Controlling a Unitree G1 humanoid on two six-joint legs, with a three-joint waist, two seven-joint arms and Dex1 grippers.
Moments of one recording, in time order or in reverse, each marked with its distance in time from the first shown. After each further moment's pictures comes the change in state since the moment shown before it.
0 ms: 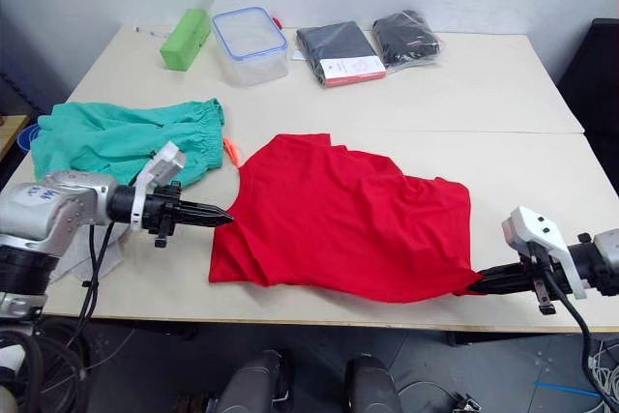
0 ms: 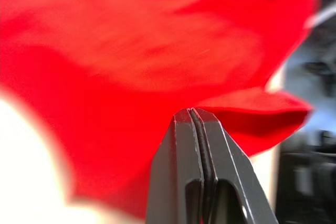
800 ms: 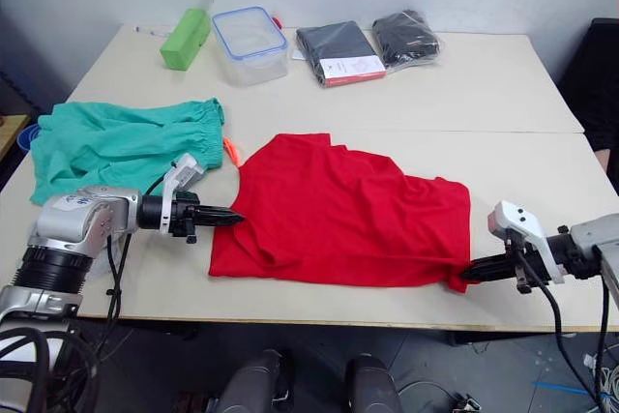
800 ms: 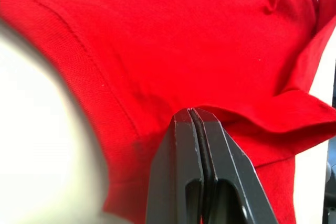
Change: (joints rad) left arm -0.005 -0.113 0.037 0.063 0.049 0.070 0.099; right arm -0.206 0.050 0.179 0.176 -0.155 -0.095 0.016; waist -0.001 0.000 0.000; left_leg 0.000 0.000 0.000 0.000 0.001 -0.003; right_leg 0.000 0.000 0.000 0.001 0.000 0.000
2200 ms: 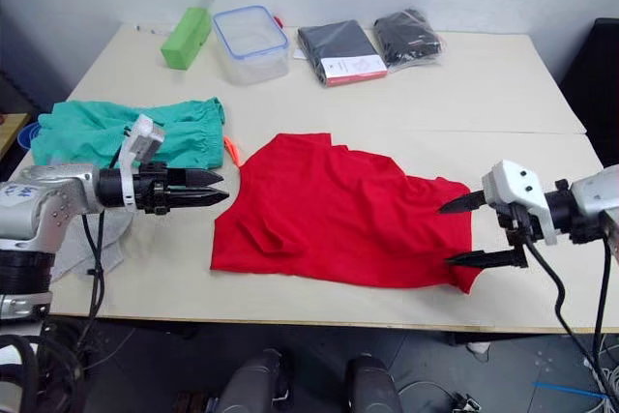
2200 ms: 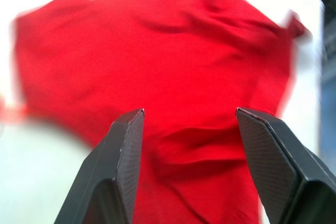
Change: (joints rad) left arm 0.045 0.101 0.122 -0.257 -0.053 -0.162 -0.133; right arm 0.002 -0.035 -0.111 -0.280 0.244 -0.091 -0.155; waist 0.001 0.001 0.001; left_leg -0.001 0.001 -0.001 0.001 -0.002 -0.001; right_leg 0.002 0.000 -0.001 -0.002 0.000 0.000
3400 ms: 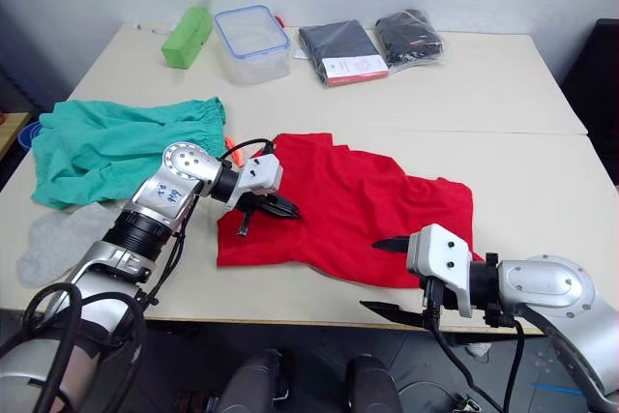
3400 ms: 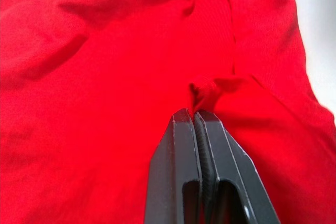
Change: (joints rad) left arm -0.307 -0.371 -0.356 0.538 0.419 -0.667 -0.114; right arm 0.365 0.247 -0.113 -0.641 0.005 0.247 -0.453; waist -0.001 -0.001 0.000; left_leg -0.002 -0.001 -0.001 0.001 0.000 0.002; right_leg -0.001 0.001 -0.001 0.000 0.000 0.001
